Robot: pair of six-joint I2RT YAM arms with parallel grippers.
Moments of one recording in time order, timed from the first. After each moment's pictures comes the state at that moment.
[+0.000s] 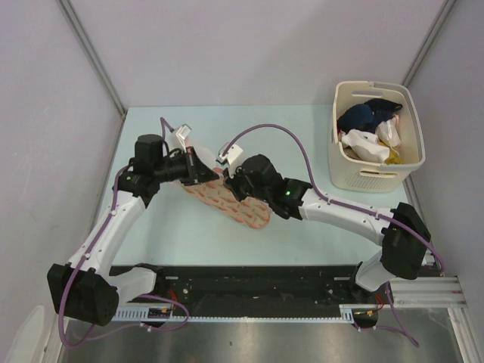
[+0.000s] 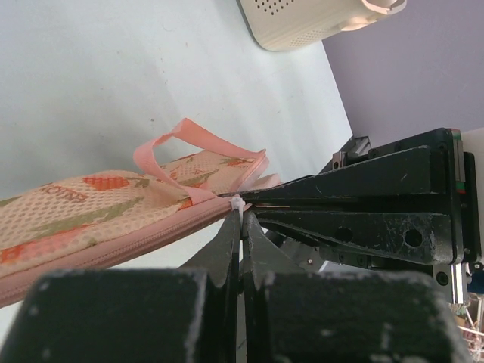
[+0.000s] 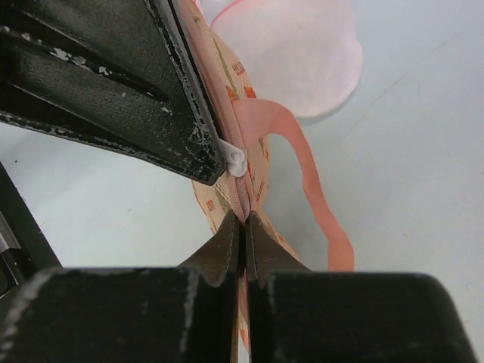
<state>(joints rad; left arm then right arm) -0.22 1.13 0.99 -0.41 0.74 -0.47 1.01 1.55 1.22 -0.07 0.08 0.02</state>
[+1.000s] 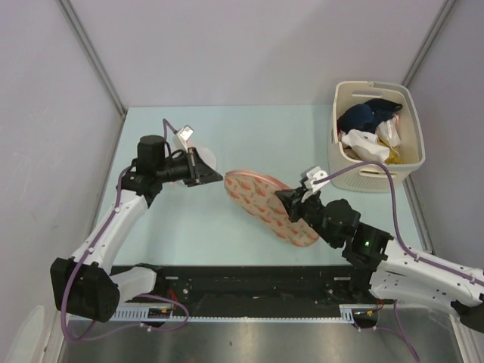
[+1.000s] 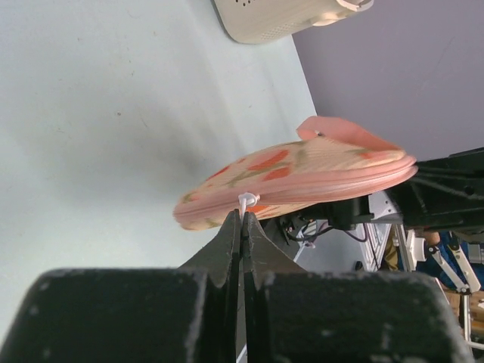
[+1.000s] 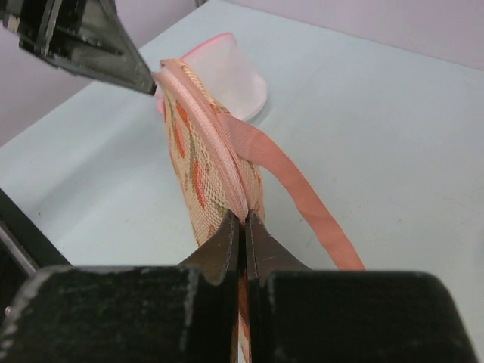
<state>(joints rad) -0.21 1.15 0.95 -0.33 0.82 -0.56 1.09 0.79 0.67 0.04 0.41 0.16</state>
